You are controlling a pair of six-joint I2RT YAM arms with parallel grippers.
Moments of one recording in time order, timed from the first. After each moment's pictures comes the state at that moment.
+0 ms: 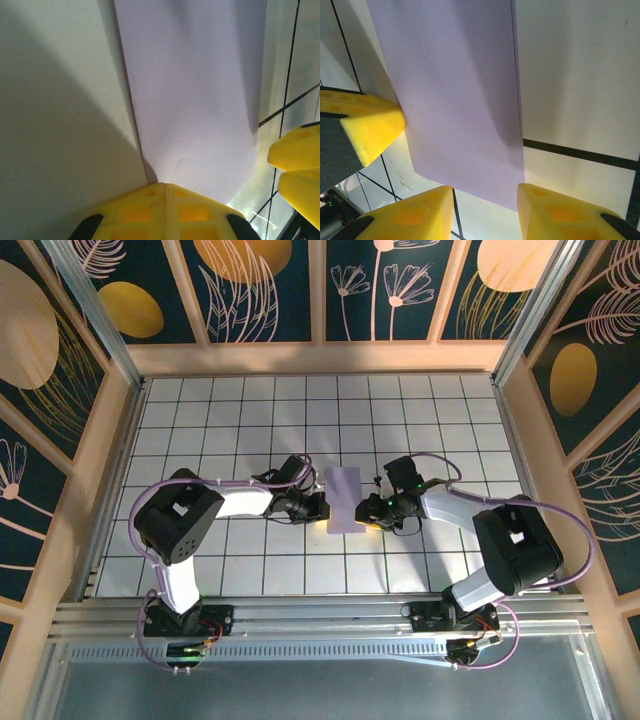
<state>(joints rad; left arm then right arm) -0.71 1.86 0.93 -0.08 0.48 -0.78 0.46 1.50 0.68 -0.34 -0.51 0.62</state>
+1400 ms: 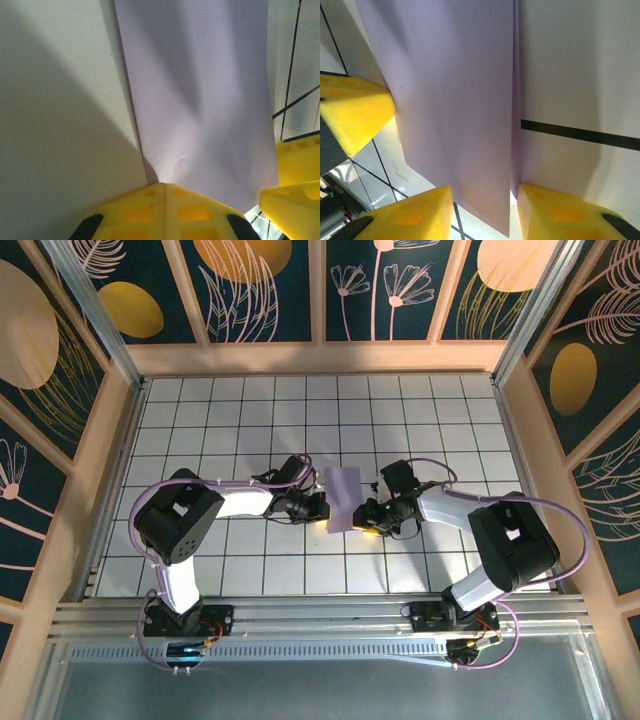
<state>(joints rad) -0.71 1.86 0.93 -0.09 0.47 -0.78 0.49 1.53 0.66 -0.33 -0.54 0.65</state>
